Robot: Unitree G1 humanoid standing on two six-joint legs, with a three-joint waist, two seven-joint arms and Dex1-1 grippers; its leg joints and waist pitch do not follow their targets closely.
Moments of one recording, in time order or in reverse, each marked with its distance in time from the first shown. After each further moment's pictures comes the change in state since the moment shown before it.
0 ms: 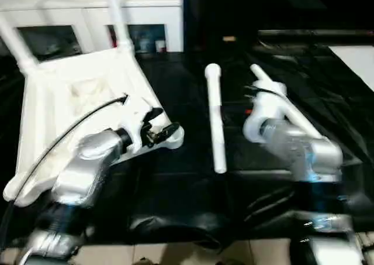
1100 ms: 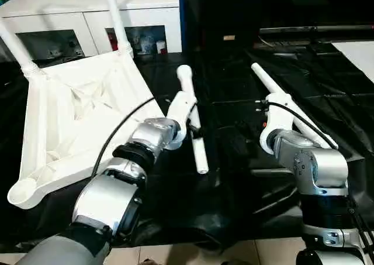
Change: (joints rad) left arm -0.553 -0.309 -0.019 0.941 0.107 0.001 0.175; right arm 0.094 -0.022 0.075 -0.140 -0.047 0.087 -0.055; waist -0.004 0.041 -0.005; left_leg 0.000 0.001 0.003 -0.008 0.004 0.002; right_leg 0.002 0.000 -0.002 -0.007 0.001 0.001
